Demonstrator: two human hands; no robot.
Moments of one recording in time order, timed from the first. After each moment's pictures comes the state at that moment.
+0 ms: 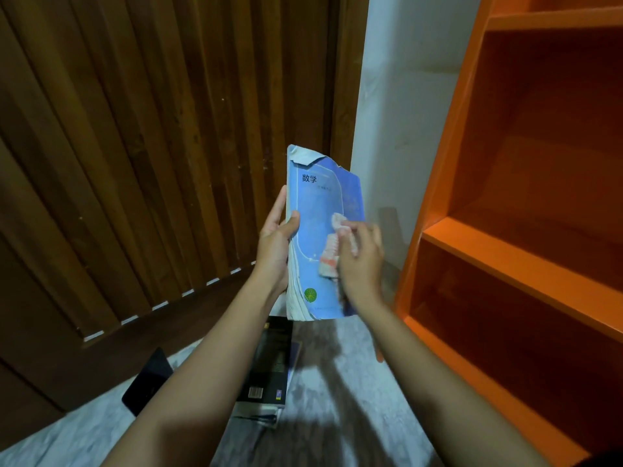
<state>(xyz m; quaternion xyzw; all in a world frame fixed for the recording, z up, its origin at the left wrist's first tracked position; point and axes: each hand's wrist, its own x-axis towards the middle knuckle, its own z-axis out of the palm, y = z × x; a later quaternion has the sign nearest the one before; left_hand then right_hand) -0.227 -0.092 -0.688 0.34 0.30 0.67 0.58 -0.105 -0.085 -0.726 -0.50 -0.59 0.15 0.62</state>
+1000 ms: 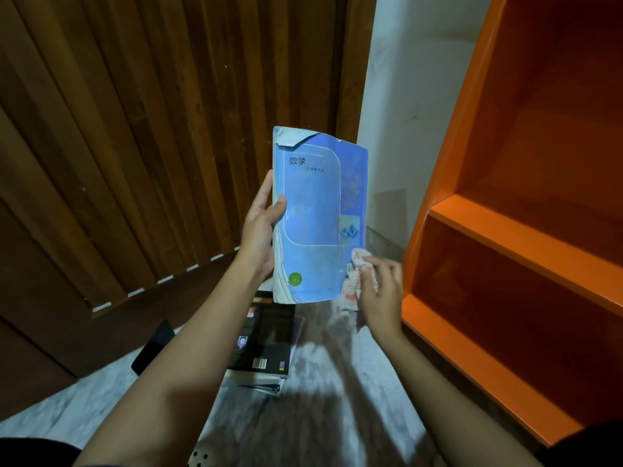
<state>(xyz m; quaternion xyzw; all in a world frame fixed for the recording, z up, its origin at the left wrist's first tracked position) -0.255 -0.103 -0.705 0.34 0.32 0.67 0.58 -0.069 -0.117 -0.817 -0.53 -0.59 0.20 0.57</state>
